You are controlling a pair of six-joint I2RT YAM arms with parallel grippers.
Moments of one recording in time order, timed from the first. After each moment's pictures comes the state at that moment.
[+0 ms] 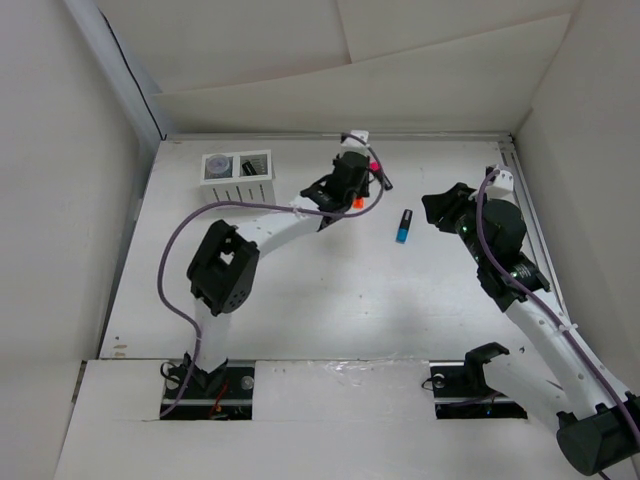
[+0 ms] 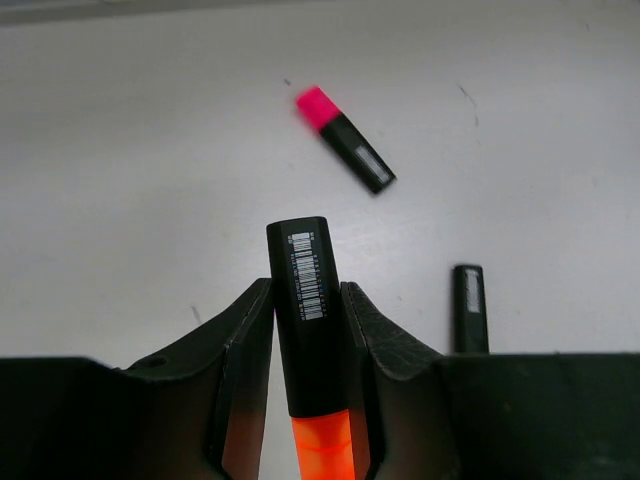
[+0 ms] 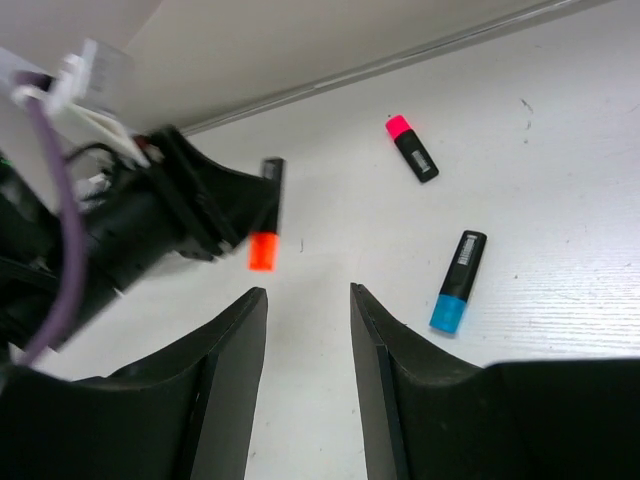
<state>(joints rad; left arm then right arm) -0.78 2.02 1.60 -0.04 -0.38 -0.36 0.33 0.86 0.80 -0.08 0.11 0.52</state>
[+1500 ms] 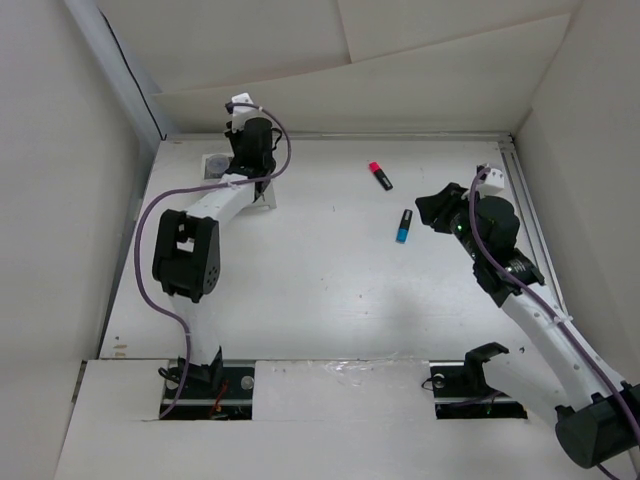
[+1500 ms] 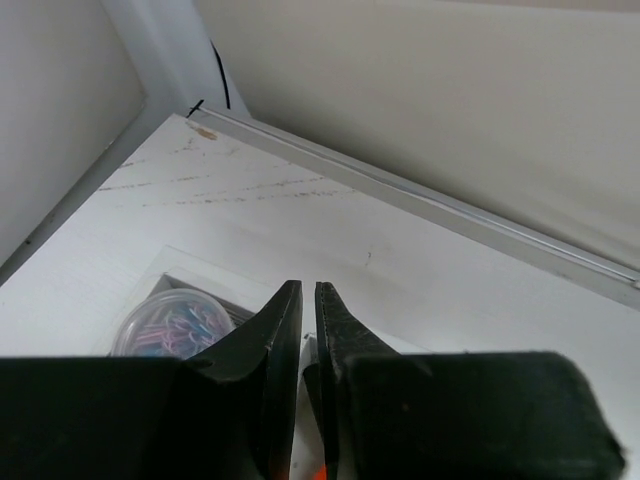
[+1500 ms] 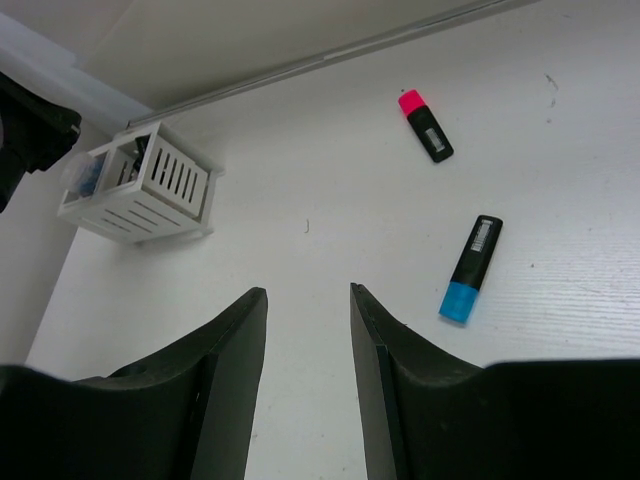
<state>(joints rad) -0.30 1.94 1.50 0.21 -0.77 -0.18 0.33 0.90 0.80 -0.08 0.05 0.52</state>
